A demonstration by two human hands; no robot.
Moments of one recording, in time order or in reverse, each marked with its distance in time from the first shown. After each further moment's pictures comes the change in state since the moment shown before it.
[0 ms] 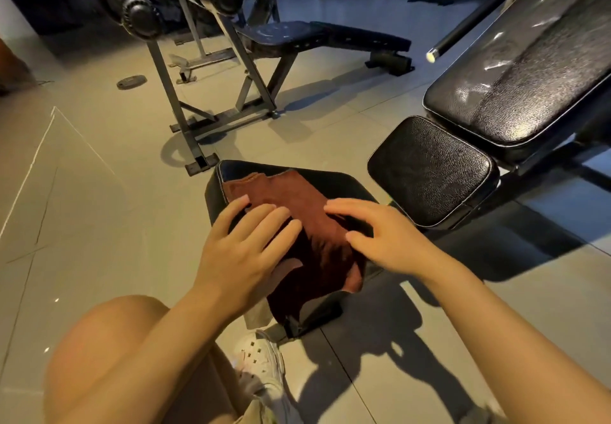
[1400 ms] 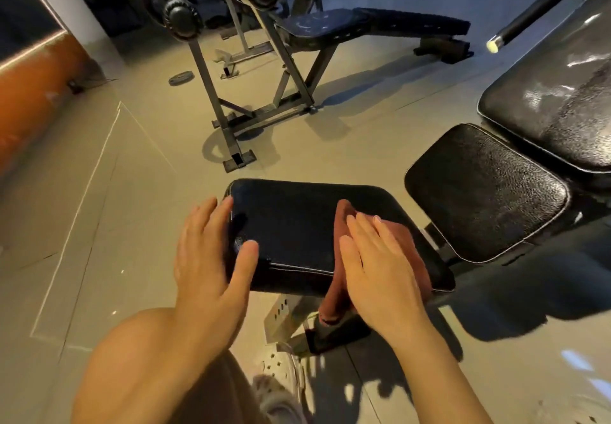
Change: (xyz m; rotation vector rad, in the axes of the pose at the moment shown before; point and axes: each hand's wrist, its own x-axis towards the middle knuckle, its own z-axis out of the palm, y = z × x) left_hand 0.011 -0.002 -0.020 -0.580 -0.096 -0.883; right_hand 0.020 -0.016 0.041 -0.024 0.123 0.299
